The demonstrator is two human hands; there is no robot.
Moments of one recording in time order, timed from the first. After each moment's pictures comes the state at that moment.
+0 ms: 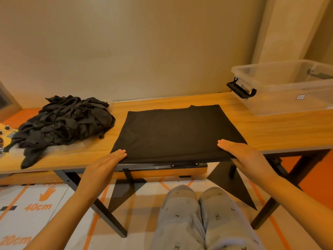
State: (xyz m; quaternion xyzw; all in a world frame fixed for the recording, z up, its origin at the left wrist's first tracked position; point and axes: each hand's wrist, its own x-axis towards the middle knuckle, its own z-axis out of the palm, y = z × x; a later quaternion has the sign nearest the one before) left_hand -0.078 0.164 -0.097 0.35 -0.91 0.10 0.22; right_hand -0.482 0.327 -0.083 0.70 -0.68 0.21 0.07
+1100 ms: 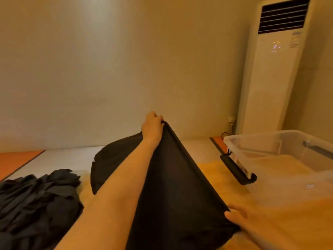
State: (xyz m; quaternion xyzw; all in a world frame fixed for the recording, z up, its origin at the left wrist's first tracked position) left_hand -0.423 -0.097 0.107 0.45 -0.82 0.01 0.36; right_hand -0.526 0.241 0.045 0.42 -0.68 0.36 -0.48
